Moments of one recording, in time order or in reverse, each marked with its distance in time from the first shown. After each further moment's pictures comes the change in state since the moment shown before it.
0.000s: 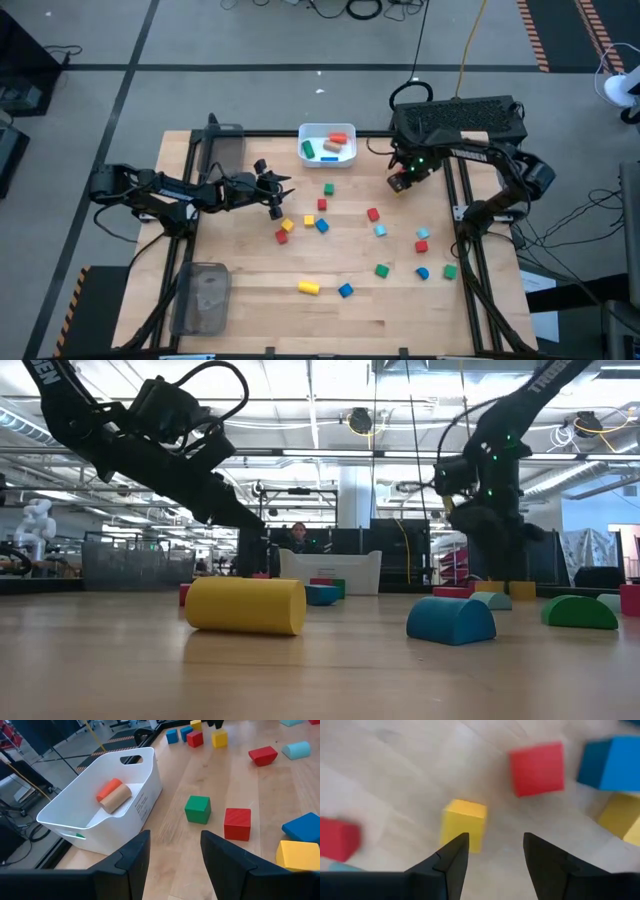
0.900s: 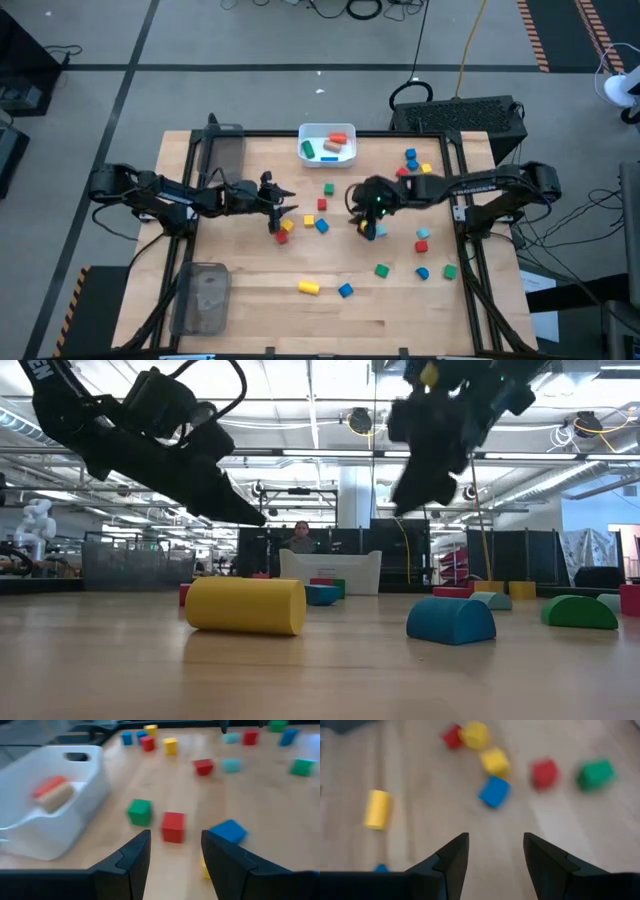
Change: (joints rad) left arm -0.105 0.000 0.000 -0.019 0.141 -0.173; right arm 0.687 -0.058 0.020 0.595 0.019 0.055
